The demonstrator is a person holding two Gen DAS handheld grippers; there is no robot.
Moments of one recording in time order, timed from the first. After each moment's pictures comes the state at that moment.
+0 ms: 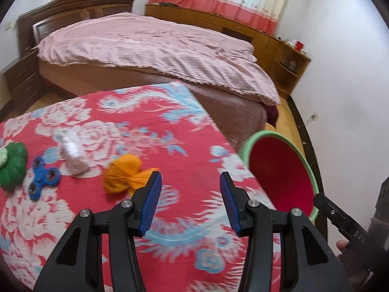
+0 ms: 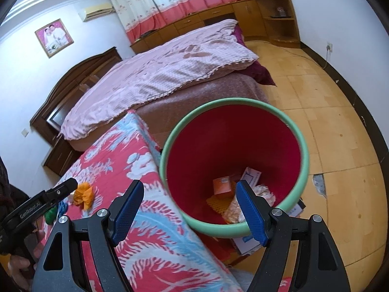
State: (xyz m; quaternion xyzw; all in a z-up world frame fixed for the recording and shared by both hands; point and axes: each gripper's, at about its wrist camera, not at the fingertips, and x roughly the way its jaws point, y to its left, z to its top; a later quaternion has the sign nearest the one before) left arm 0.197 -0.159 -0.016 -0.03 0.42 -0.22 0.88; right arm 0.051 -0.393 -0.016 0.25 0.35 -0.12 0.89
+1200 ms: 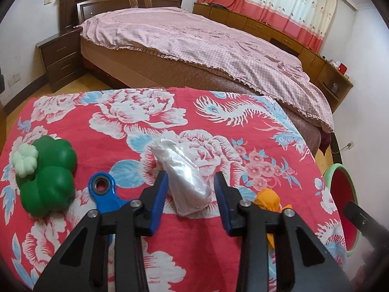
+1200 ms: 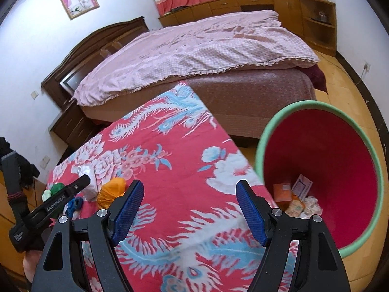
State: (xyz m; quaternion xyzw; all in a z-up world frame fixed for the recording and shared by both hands) left arm 0.280 -0.050 -0.064 -0.07 0.43 -0.11 0.89; right arm 0.168 -0.291 -0.026 0.19 0.41 -0.05 0.89
